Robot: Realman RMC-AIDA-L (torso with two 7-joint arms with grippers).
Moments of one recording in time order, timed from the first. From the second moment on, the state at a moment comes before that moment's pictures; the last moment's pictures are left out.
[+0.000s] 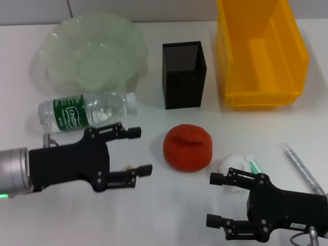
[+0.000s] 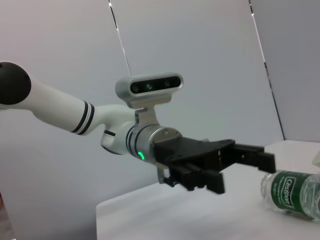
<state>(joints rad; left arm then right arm) -0.36 -2.07 0.95 0.56 1.73 1.69 -0.99 0.34 2.09 -0.82 -0.28 -1.87 -1.76 0.85</state>
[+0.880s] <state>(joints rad) -0.59 -2.08 1.24 0.52 1.67 1.30 -1.08 0.33 2.09 -0.80 -0.26 -1.87 -1.70 0.85</state>
